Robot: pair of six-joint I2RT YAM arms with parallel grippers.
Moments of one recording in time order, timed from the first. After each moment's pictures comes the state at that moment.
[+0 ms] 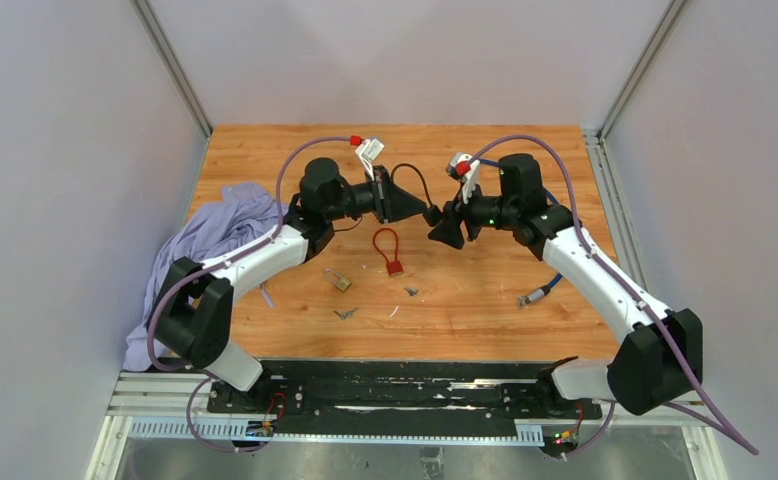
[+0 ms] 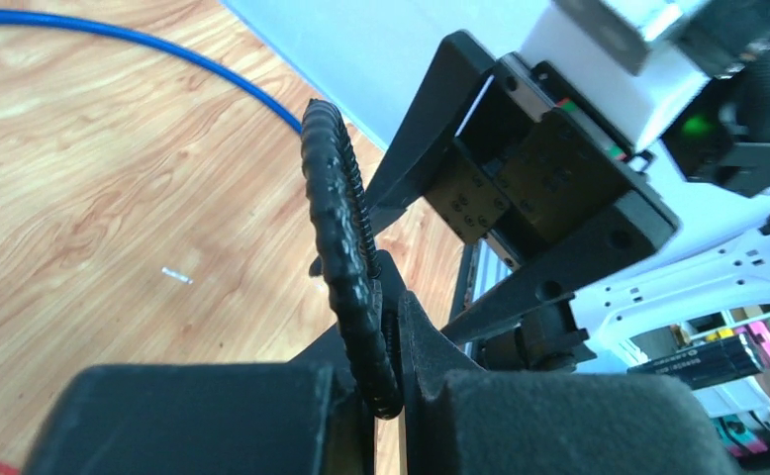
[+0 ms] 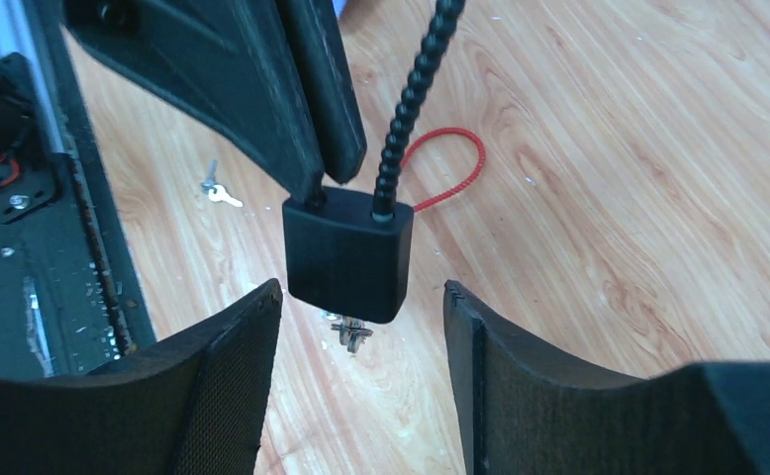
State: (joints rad) left arm -0.53 1.54 1.00 0.51 0.75 -0.64; right arm 0.42 1.32 1.09 -0.34 -0.67 -0.25
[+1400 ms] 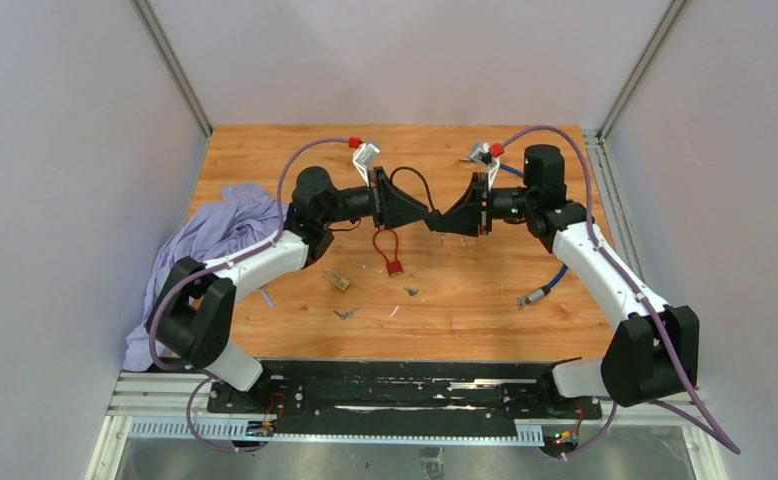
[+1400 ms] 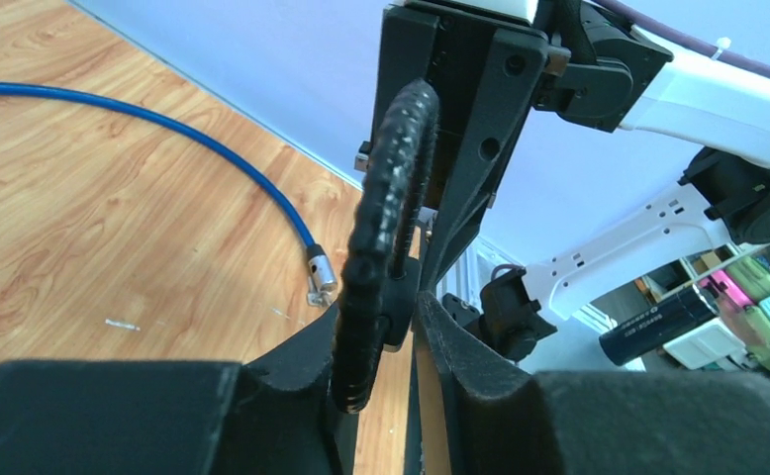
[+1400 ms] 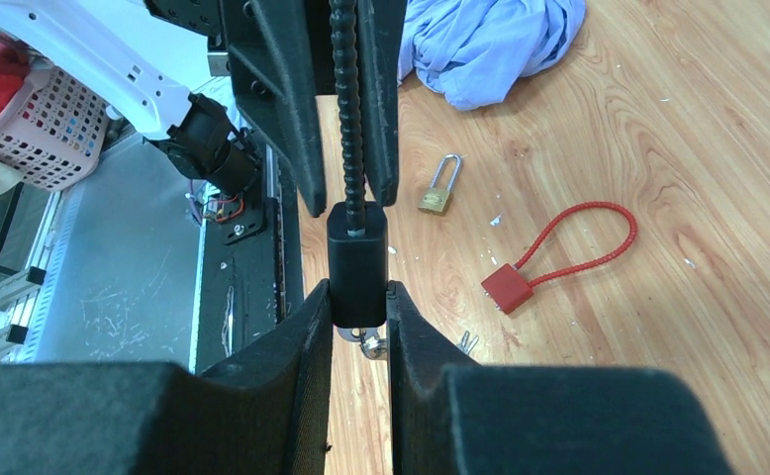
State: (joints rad) left arm -0.53 1.54 0.94 0.77 0.87 -0.72; right arm 0.25 1.34 1.06 -0.18 -1.19 -0.01
